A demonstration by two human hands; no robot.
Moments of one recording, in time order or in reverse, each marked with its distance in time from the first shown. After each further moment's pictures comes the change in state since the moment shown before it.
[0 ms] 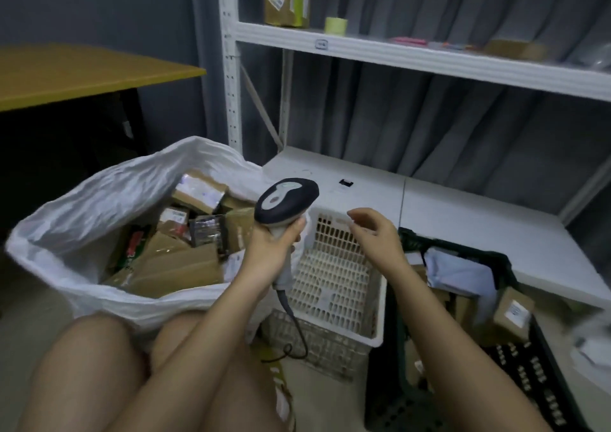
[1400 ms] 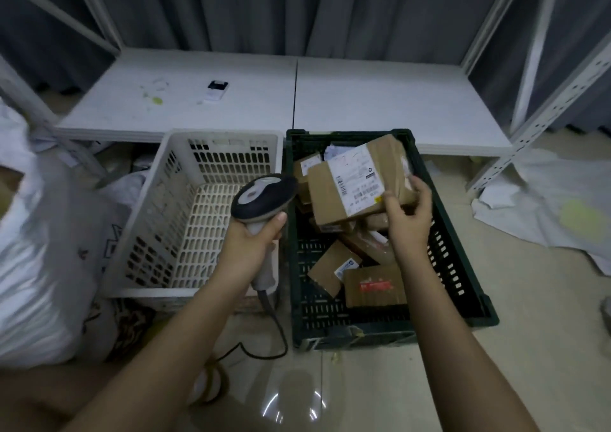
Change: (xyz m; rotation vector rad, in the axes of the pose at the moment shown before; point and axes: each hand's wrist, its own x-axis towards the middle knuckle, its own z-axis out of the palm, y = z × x) left_hand 0.014 -0.152 0.225 0.080 -0.301 -0.267; right_hand -0.044 0.249 -0.174 0.226 0.732 0.364
